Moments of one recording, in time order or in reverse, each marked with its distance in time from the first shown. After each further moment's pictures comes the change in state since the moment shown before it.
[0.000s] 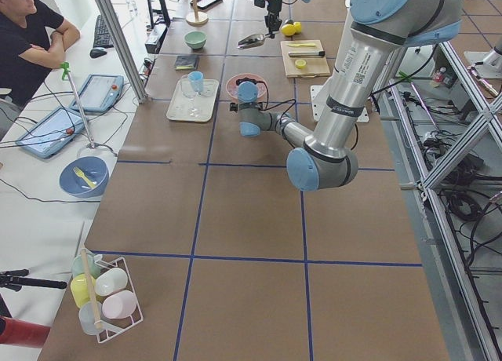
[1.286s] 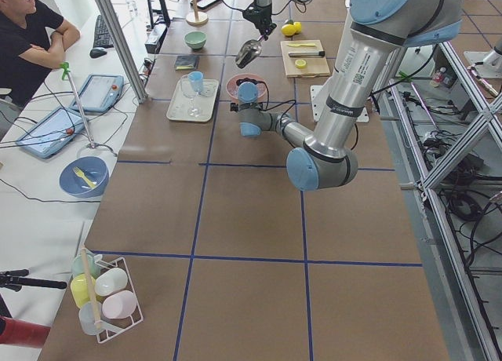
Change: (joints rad) left arm 0.004 -0.002 0.006 -0.008 0.006 -0.003; right arm -0.054 0.752 -0.116 -1.166 -0.164 -0.539
